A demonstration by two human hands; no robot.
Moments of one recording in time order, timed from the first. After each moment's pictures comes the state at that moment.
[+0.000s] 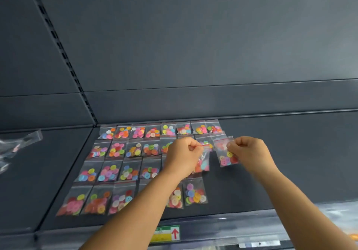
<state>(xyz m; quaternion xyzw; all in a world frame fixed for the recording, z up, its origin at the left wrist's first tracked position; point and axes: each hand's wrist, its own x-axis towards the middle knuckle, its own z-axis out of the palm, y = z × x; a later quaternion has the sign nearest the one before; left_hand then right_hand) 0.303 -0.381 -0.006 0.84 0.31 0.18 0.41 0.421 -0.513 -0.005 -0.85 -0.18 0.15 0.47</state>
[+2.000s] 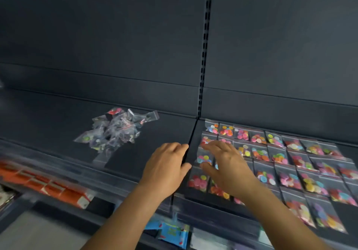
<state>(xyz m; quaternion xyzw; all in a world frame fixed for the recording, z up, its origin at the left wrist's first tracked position) 0.021 -0.248 0.011 0.92 0.37 0.14 0.07 0.176 -0.326 0.009 -0.75 -0.63 0.05 0.18</state>
